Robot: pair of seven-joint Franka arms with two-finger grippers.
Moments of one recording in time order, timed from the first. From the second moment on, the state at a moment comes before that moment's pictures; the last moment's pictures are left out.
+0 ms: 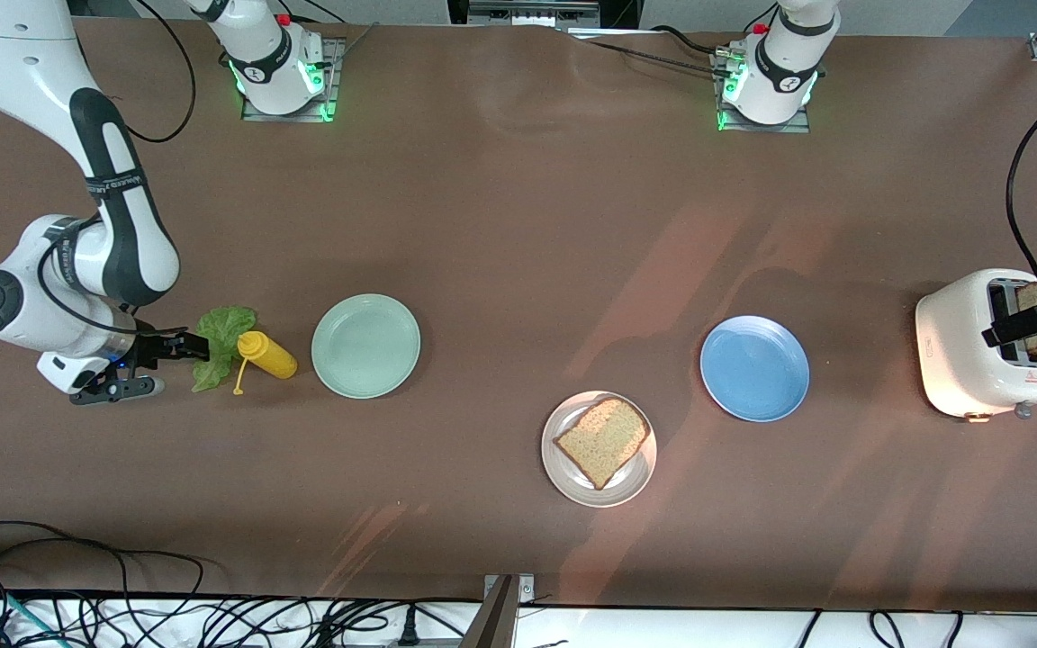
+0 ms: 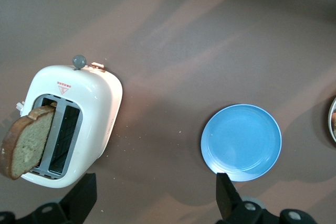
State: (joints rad) left arm 0.54 0.36 -0.47 -1.36 0.16 1.66 -0.21; right arm 0.03 0.53 -0.13 -1.86 0.12 2.36 -0.35
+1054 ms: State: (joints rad) left arm 0.55 0.36 -0.47 -1.36 0.16 1.65 -0.20; right arm 0.01 0.53 -0.12 -1.96 0.12 2.46 -0.43
